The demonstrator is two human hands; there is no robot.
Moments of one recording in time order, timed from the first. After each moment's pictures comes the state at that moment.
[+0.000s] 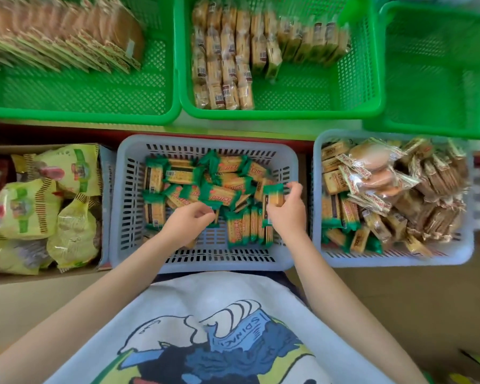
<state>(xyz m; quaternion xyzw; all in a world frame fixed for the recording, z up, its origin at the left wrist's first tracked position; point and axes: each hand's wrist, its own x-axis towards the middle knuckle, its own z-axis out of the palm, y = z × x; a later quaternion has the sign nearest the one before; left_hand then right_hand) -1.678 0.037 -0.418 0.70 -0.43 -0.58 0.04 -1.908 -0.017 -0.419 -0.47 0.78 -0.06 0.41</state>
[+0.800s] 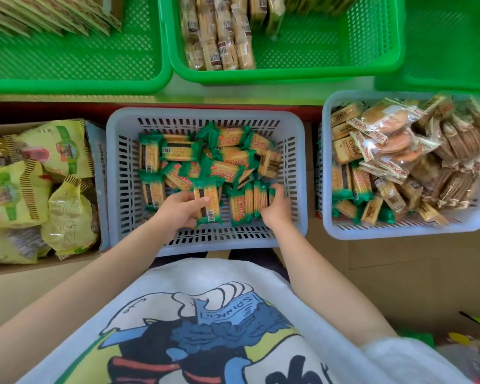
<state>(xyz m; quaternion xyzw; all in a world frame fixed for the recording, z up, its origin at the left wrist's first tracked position) -1.664 0.063 -0.451 0.70 -0.17 -0.69 0.13 -1.907 0.036 -0.512 -0.42 0.79 0.05 0.43</state>
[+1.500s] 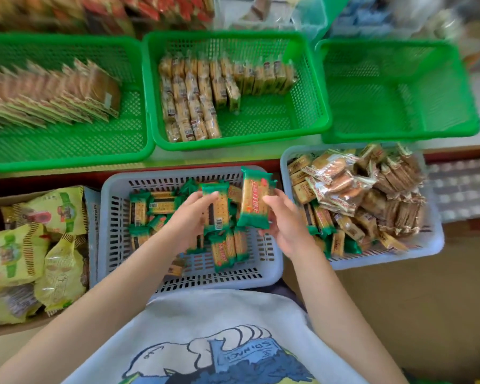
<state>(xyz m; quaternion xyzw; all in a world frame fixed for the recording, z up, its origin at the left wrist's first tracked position) -1.725 -0.014 -0.354 0.62 -0.17 -0.73 0.25 -1.927 -0.017 -0.338 -0.25 0.61 -0.32 0.68</state>
